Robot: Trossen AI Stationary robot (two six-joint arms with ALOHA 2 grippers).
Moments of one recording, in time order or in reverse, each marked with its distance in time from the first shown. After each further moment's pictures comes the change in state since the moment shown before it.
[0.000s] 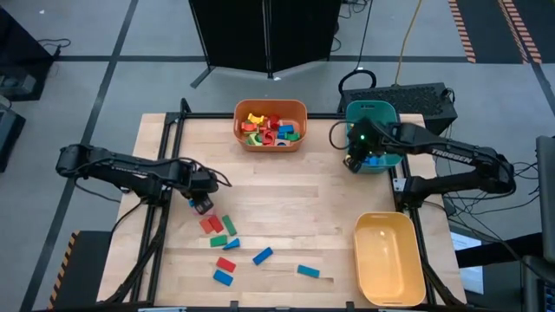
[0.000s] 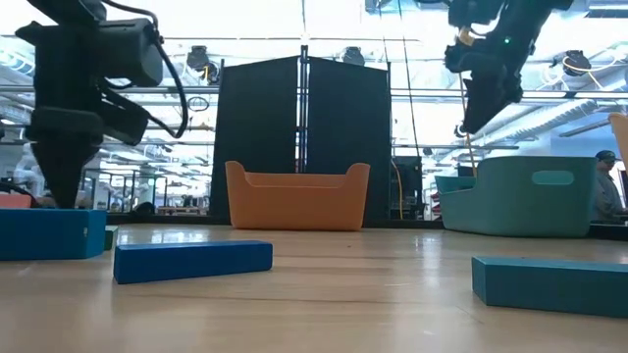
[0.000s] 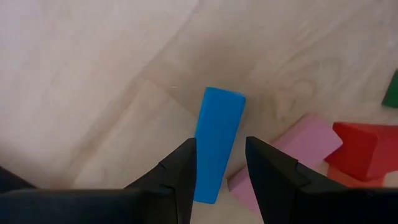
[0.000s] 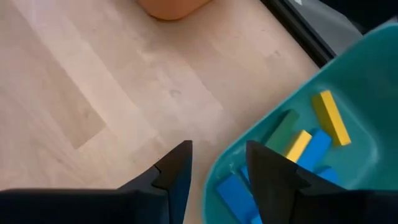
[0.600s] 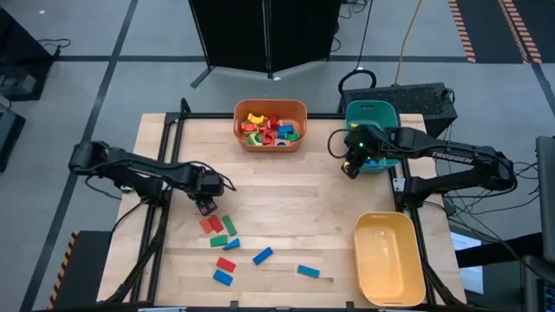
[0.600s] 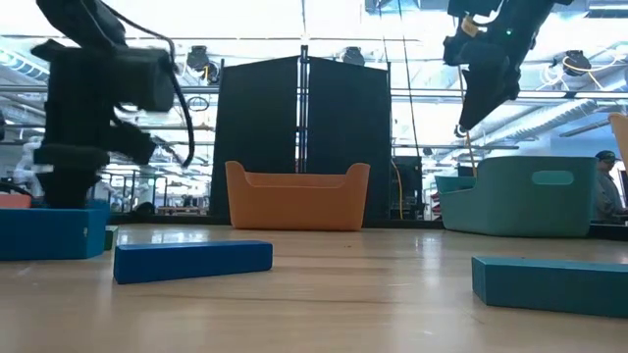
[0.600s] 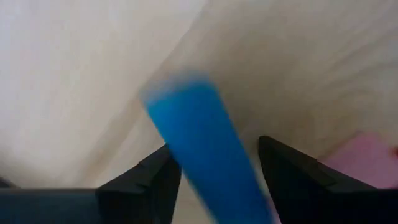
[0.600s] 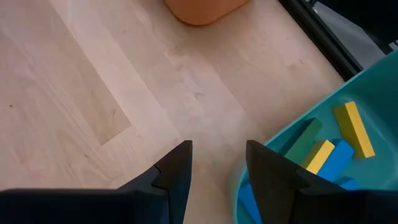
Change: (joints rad) left arm -0.005 0.176 -0.002 0.064 -0.057 0.044; right arm 0.097 0.000 0.000 0.019 0.000 0.036
